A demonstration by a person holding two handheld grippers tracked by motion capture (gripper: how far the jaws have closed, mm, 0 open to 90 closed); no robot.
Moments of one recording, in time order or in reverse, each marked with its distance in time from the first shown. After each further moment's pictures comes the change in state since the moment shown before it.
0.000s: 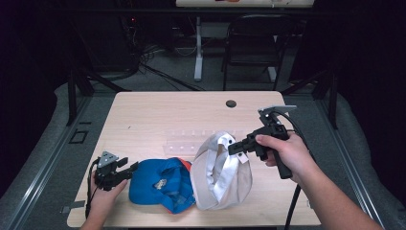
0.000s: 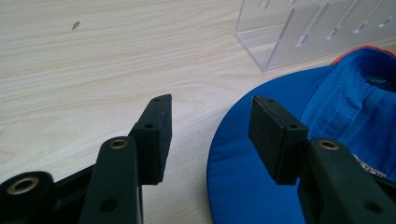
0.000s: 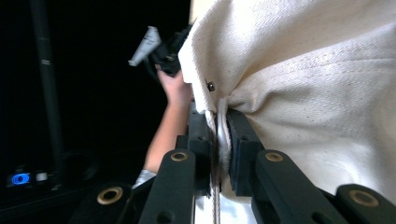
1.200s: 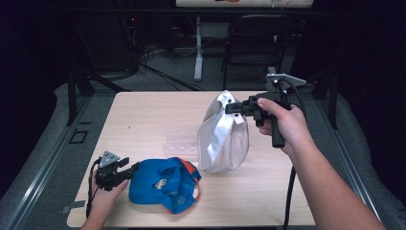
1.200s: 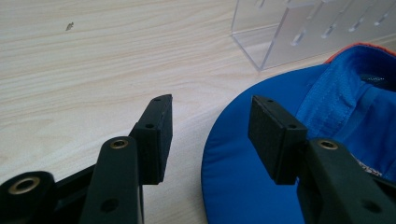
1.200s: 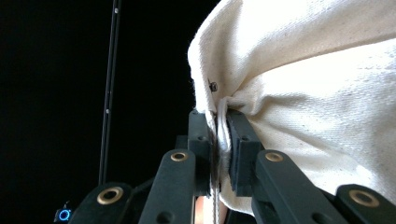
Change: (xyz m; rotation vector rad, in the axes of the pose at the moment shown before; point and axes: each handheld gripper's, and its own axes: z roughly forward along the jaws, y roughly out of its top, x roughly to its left) left arm -0.002 0.001 0.001 0.004 -0.012 0.007; right arm 0.042 0.039 -0.029 -0.222 0.170 -0.017
